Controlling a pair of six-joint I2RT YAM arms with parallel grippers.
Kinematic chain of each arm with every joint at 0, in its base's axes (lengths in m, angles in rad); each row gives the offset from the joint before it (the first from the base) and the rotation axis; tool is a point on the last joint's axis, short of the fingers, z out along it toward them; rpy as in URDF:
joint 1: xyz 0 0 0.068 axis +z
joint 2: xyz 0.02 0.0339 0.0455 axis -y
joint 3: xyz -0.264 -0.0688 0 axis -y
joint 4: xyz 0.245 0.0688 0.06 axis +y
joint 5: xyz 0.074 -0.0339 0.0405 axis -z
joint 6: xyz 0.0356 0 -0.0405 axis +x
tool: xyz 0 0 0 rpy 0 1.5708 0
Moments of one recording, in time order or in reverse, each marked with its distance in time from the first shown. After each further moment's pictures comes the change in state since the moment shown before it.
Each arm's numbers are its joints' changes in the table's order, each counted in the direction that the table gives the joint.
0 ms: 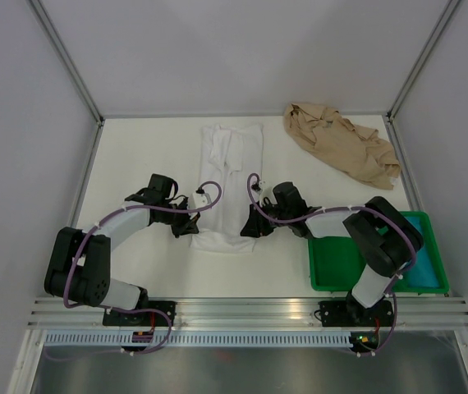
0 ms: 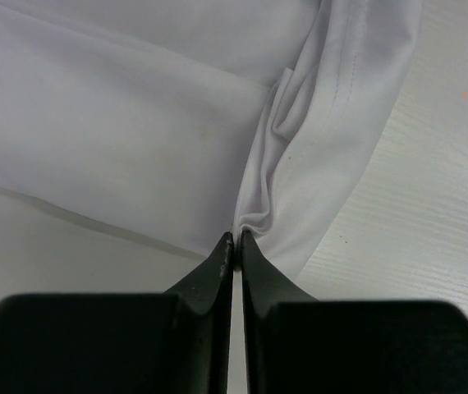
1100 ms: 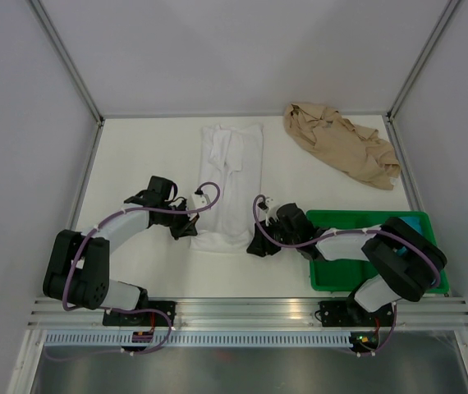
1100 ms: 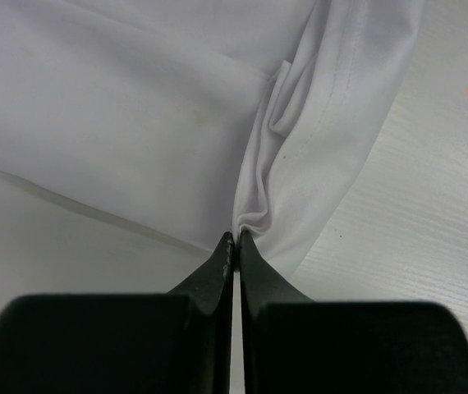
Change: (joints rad) left arm 0.000 0.019 -0.022 0.000 -0.029 -0.046; right arm 0.122 0.202 -0.219 -0.002 0.218 0.076
